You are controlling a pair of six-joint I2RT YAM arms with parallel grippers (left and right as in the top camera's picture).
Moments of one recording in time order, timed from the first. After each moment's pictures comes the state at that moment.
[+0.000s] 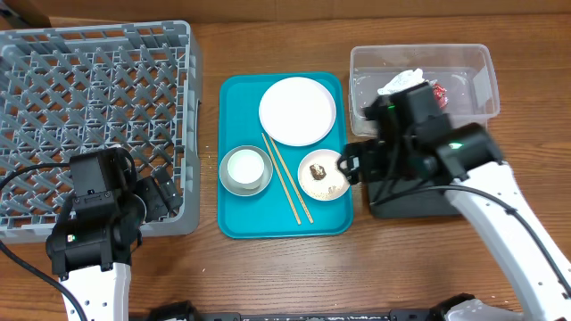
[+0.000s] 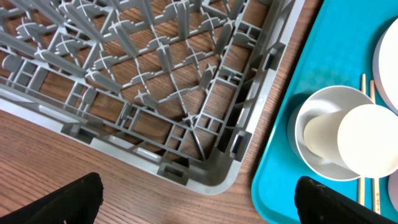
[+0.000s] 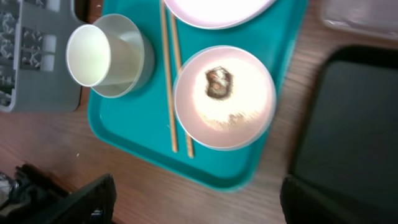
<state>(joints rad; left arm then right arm) 0.20 0.98 1.03 -1.10 -0.05 -0.26 0.38 1.40 1.31 -1.05 -0.30 0.25</state>
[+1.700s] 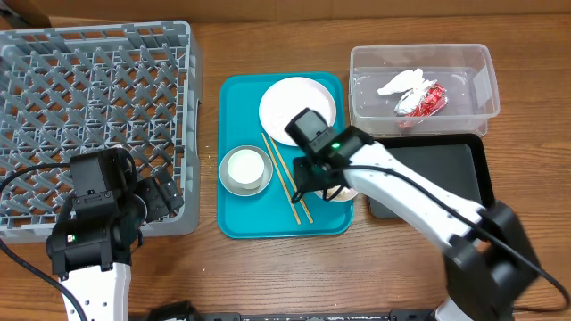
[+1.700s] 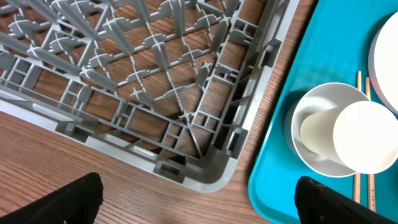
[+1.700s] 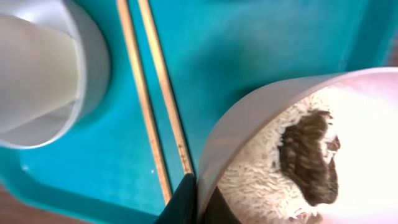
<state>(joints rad) 0.20 0.98 1.03 -1.10 -0.04 -0.26 0.70 1.79 1.35 -0.87 -0.03 0.53</state>
